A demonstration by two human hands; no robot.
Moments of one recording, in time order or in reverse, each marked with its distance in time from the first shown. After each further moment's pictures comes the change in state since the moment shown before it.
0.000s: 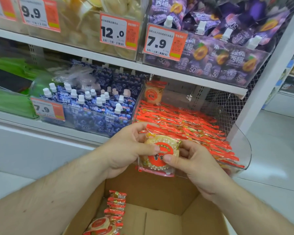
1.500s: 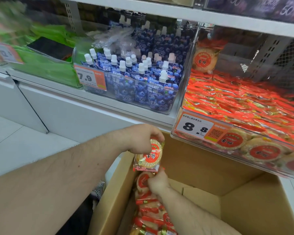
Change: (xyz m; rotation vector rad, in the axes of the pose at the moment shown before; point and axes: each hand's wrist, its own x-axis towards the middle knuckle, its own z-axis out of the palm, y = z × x) left_hand -0.001 -0.062 -0.092 1.048 -0.024 -0.378; right_hand 0.077 0.275 0.166 -0.412 0.037 0.606
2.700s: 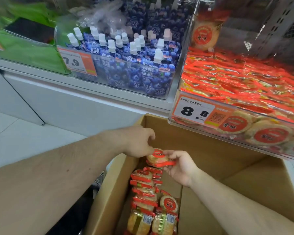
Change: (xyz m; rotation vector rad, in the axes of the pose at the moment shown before) left_hand 0.005 -0.006 0.025 0.290 -0.162 -0.103; right_hand -0.009 0.000 -0.083 0.902 -0.397 0.163
